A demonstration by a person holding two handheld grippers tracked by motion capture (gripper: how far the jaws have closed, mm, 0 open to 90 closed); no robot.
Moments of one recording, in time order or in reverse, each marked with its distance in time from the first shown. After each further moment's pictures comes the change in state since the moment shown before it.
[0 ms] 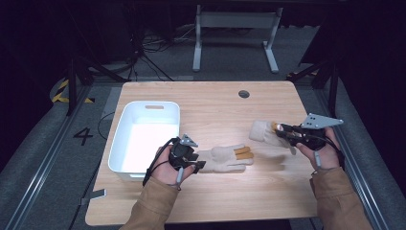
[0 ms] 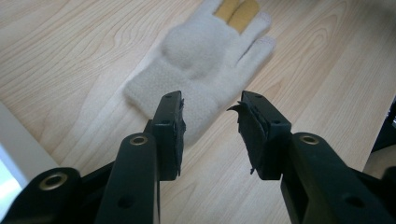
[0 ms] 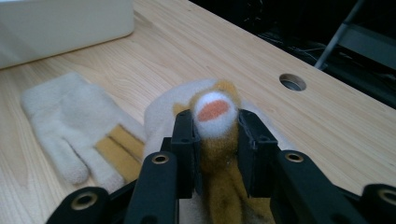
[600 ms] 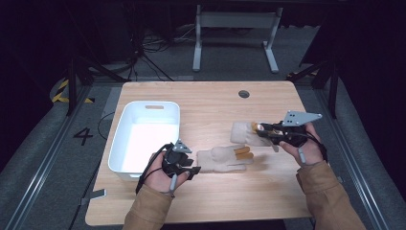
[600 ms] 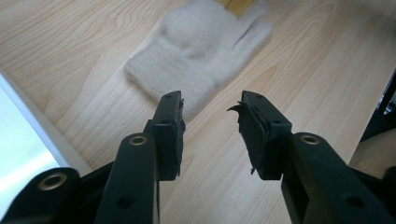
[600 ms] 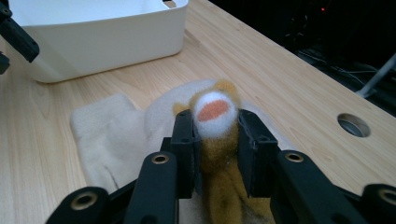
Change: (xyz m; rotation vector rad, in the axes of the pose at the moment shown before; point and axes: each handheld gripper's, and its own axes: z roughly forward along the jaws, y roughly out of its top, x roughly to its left) left arm -0.003 -0.018 -0.013 -0.005 0.002 -0.011; right arm 0.026 0.032 0.035 -0.028 0.159 -0.078
